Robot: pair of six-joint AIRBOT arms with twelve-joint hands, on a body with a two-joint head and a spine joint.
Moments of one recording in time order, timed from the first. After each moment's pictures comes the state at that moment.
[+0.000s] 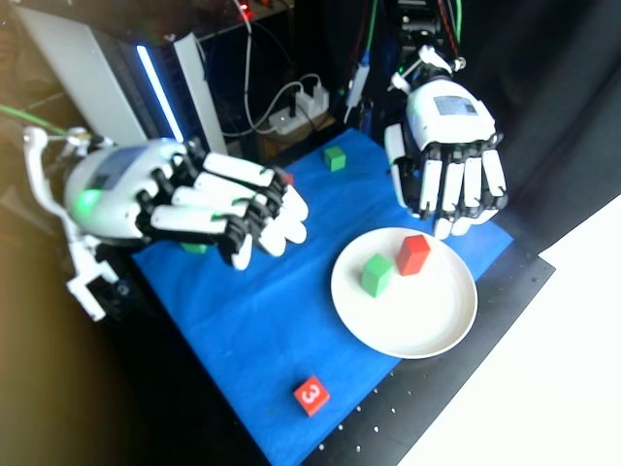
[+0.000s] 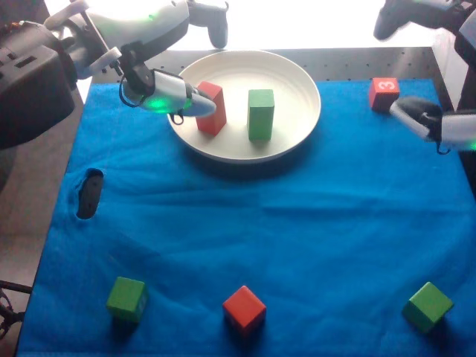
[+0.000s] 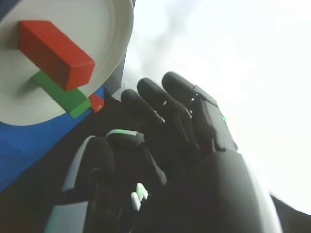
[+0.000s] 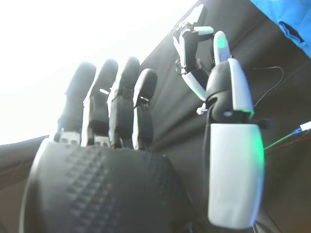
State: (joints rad) left arm 0.46 -1.13 1.26 -0.14 -0.43 1.36; right arm -0.79 -0.86 0.92 -2.98 -1.09 1.99
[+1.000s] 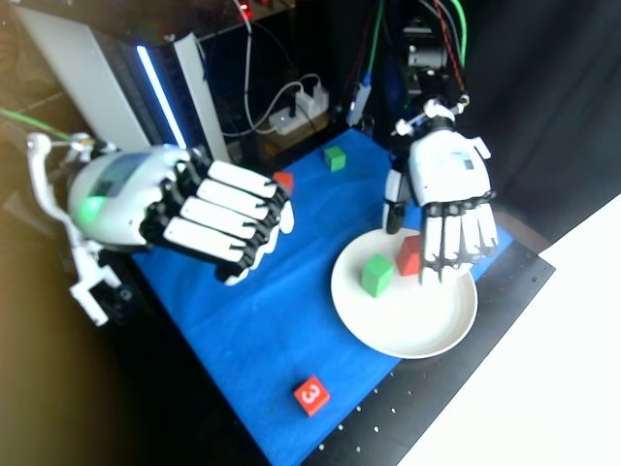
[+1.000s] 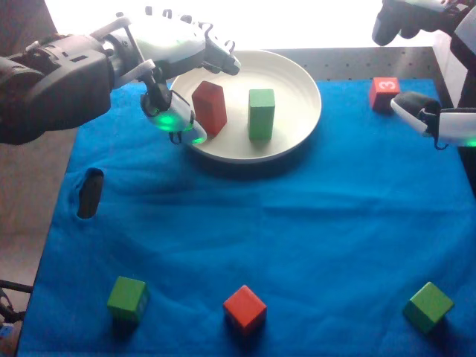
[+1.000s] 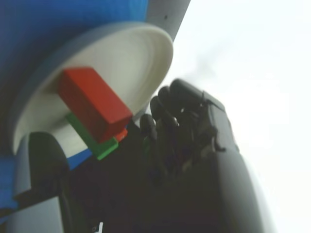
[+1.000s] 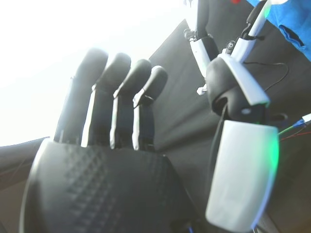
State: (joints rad) left arm 0.46 -1.30 1.48 -0.18 -0.22 1.36; right arm -0.79 -0.87 0.94 -2.98 -1.09 1.99
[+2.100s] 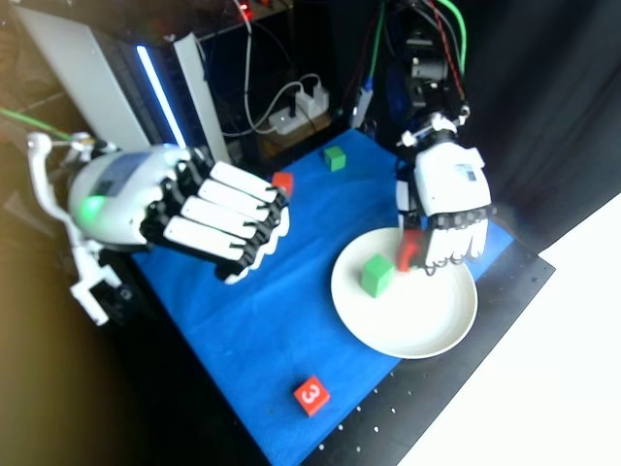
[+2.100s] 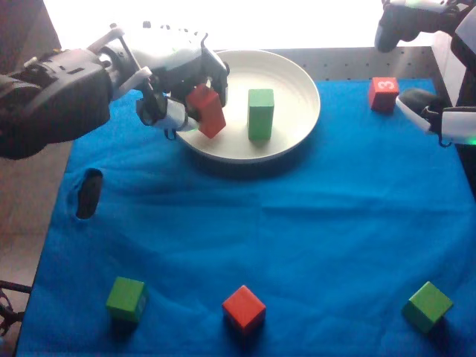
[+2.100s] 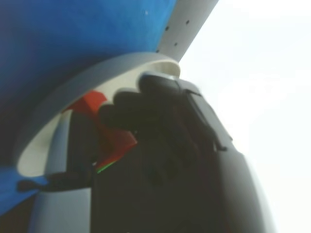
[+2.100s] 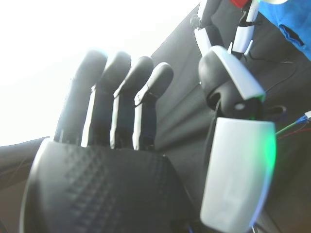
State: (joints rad) left arm 0.49 -1.27 1.43 -0.26 -0.30 1.34; right arm -0.79 -0.87 0.94 -2.98 -1.09 1.99
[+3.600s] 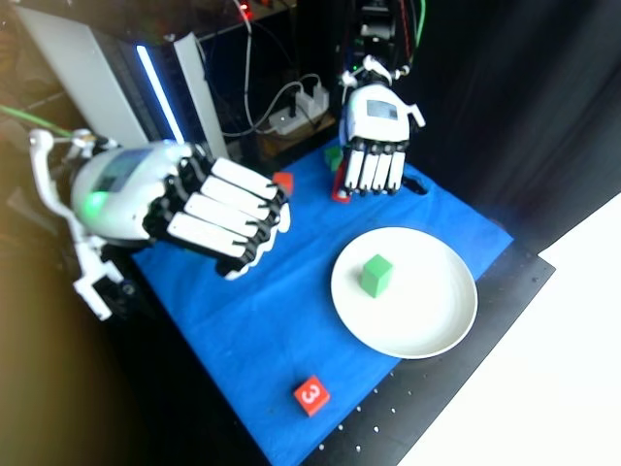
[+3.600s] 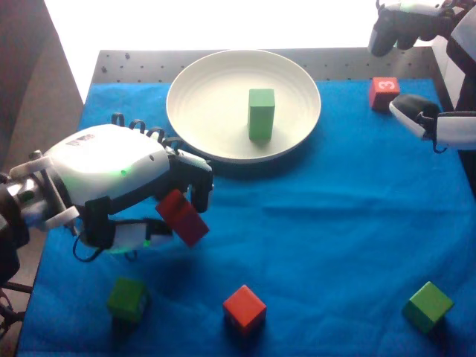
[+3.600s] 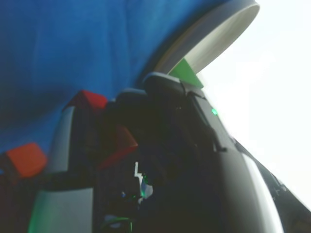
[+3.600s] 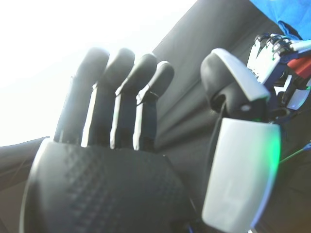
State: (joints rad) left arm 0.82 -0.94 0.94 -0.04 -0.63 1.19; right arm -0.79 -0.87 0.93 -2.98 -1.09 1.99
